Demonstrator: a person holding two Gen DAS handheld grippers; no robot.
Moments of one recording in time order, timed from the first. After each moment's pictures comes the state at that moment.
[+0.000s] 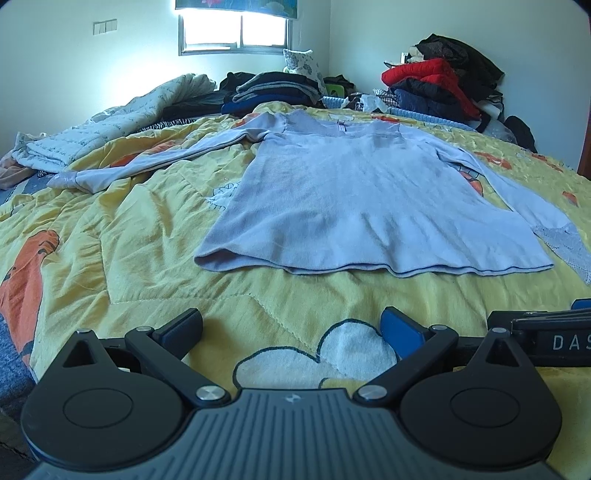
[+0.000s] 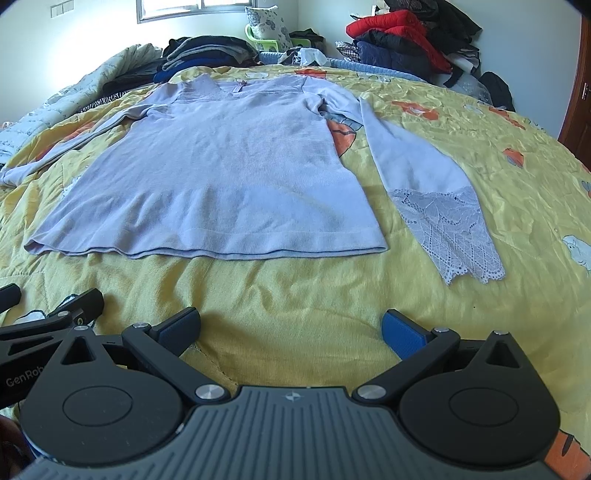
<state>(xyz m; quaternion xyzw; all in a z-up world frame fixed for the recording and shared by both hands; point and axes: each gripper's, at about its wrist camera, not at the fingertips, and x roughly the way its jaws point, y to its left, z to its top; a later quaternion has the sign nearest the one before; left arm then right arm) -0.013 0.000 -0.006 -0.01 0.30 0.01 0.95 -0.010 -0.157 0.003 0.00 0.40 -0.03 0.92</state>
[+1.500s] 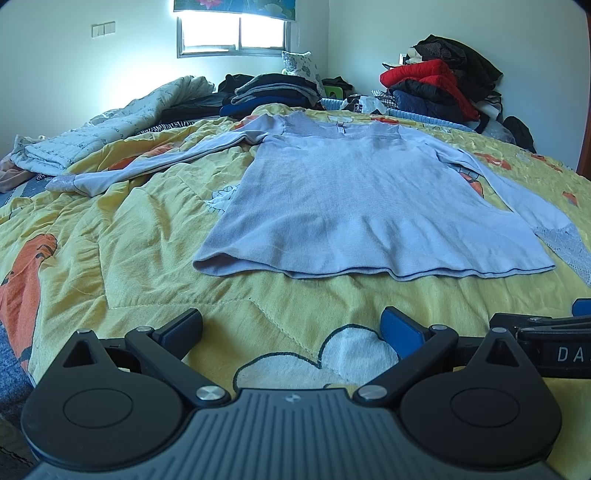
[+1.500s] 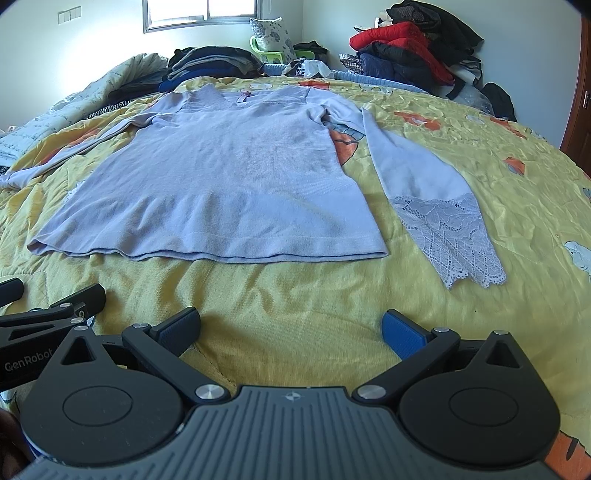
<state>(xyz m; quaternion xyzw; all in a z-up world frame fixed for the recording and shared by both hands) -0.011 0.000 -0.007 -0.01 0.30 0.01 0.95 -0.018 -0.154 0.004 0.00 0.37 -0.02 0.93</state>
